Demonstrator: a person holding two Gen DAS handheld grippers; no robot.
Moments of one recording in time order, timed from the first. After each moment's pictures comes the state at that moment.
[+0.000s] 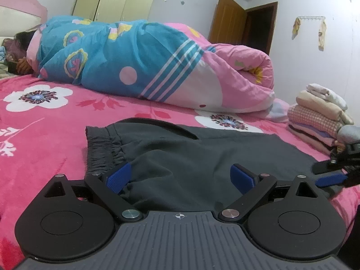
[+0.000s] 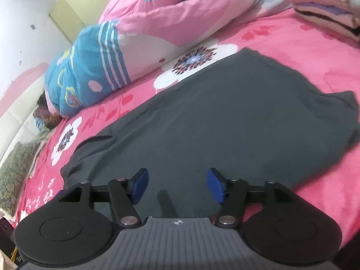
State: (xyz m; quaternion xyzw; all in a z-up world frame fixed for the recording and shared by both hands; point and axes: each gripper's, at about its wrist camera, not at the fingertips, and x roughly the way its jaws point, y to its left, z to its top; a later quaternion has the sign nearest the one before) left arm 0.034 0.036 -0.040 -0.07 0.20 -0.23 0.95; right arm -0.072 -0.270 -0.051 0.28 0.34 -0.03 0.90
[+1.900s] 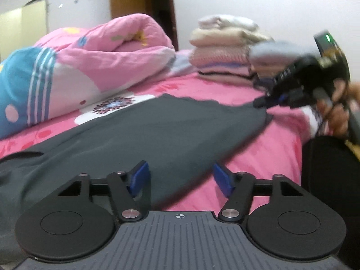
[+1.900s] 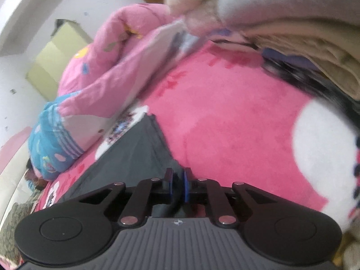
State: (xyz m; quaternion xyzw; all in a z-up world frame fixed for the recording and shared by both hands) left arm -0.042 -0.165 -0.047 0.16 0.20 -0.39 0.89; right arm -0.130 -0.467 -0.086 0.38 0.26 -0.10 0.88
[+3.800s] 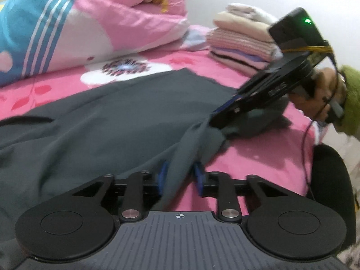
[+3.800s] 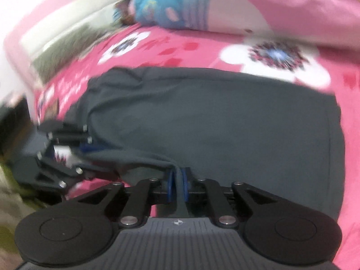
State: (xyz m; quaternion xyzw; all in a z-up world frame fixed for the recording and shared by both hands) left arm 0.057 -0.112 -0.038 0.05 0.34 -0.41 0.84; right arm 0.033 -0.345 -0.048 0.07 0.45 0.27 0.84
